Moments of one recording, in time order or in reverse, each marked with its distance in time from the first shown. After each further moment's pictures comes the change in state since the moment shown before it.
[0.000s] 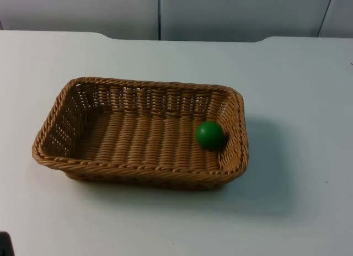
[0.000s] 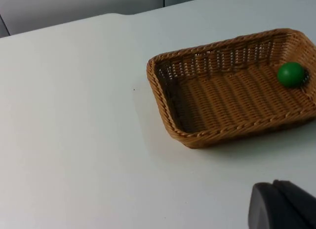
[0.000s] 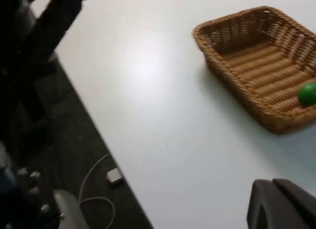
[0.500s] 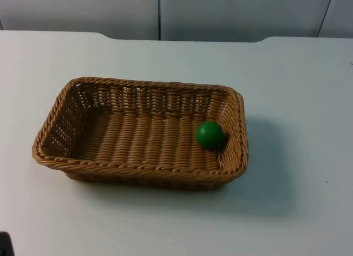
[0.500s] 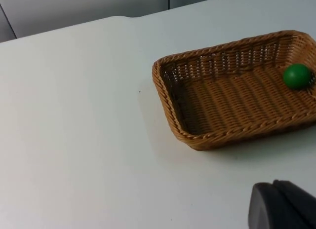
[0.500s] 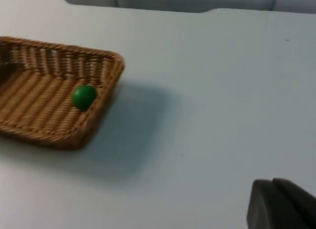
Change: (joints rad) right arm -0.810 0.000 0.000 0.004 -0.002 0.000; left arm 0.000 0.000 0.000 0.015 -0.008 0.000
